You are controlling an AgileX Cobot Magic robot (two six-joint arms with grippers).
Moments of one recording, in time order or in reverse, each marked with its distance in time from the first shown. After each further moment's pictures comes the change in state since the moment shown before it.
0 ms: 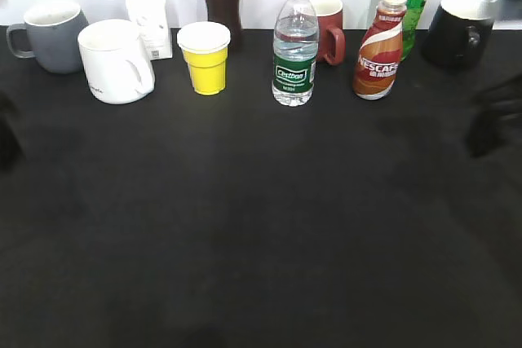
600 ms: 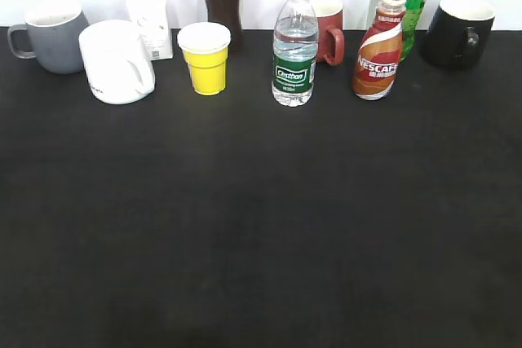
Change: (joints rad) left arm 0.000 -0.992 0.498 0.016 0.021 -0.003; right arm 0.000 -0.903 0.233 -0.022 0.254 0.000
